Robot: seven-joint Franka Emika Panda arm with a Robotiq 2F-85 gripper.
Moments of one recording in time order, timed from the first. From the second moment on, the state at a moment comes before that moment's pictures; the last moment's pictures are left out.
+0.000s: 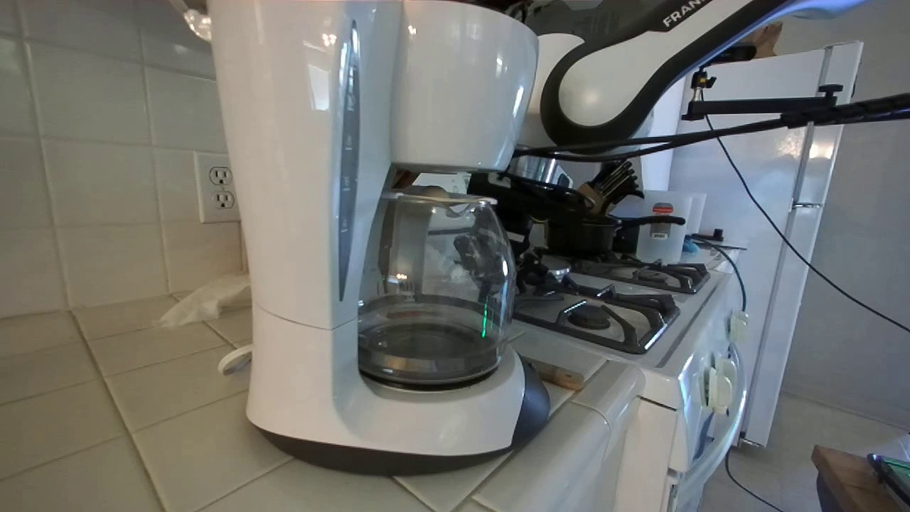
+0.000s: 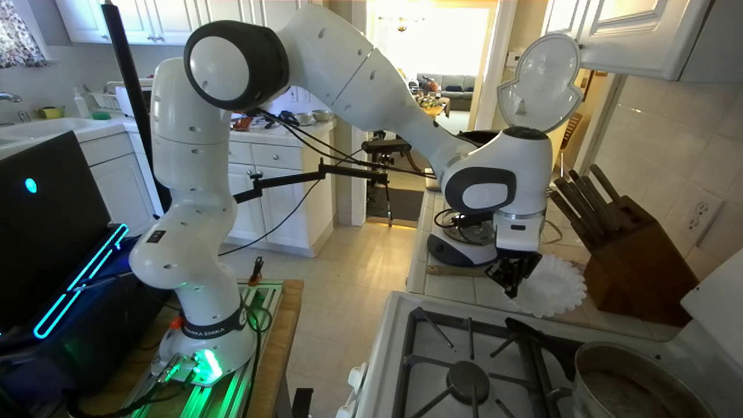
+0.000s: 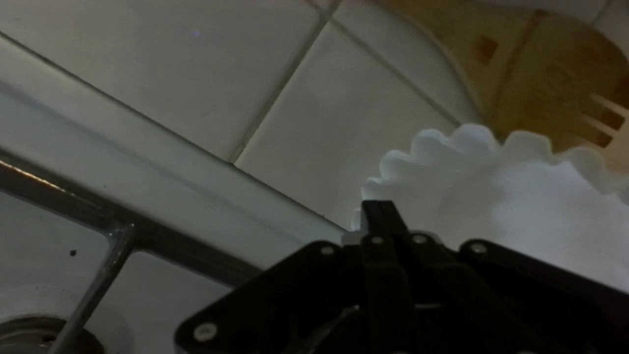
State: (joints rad) arm 0.01 0.23 -0.04 -2.00 0.02 2.43 1.15
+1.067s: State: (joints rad) arm 0.03 0.20 -0.06 -1.95 -0.02 2.41 1.23
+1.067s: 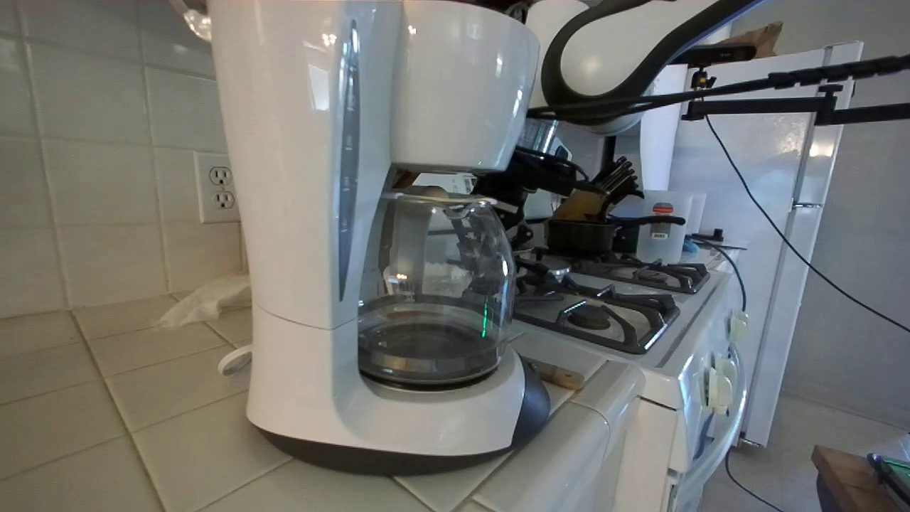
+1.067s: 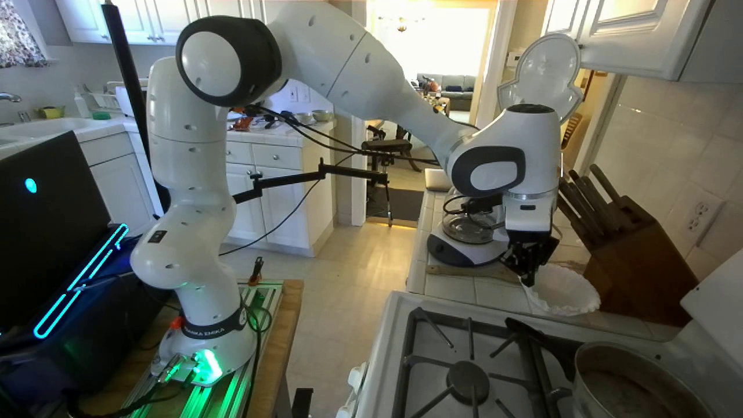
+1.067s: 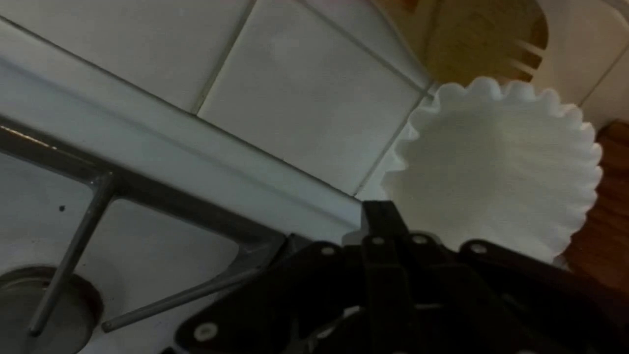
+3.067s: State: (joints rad) arm 0.05 0.24 -0.05 -1.86 -0.06 2.32 1.32
